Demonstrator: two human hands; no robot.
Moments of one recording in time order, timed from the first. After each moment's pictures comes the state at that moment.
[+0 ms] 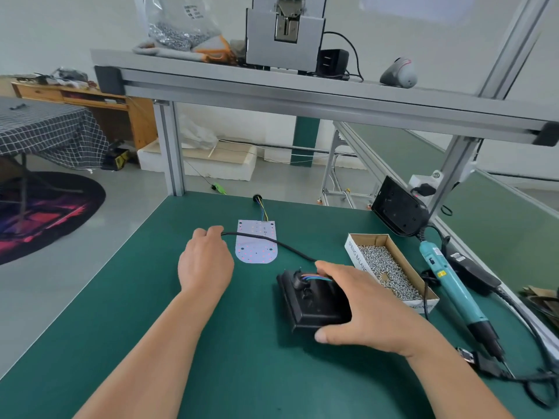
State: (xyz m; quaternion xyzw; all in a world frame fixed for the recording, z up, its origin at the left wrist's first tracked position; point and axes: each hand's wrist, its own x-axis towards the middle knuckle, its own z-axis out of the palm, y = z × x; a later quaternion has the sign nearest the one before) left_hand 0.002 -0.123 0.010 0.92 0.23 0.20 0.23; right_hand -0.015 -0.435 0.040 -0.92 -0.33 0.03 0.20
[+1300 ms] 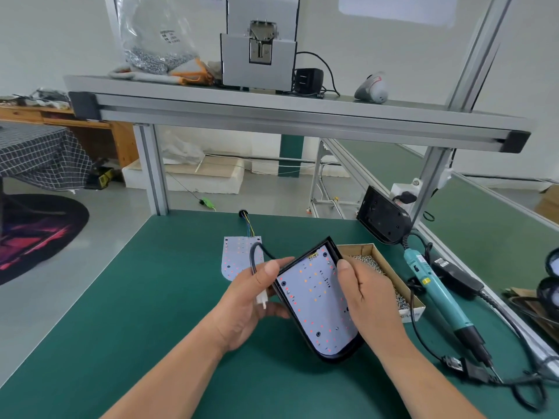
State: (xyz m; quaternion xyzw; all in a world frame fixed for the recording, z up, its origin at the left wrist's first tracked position) left_hand -0.038 -0.200 0.036 0.57 -0.08 -0.07 0.82; right_hand 0.000 -0.424 0.032 -0.86 -0.15 -0.26 0.41
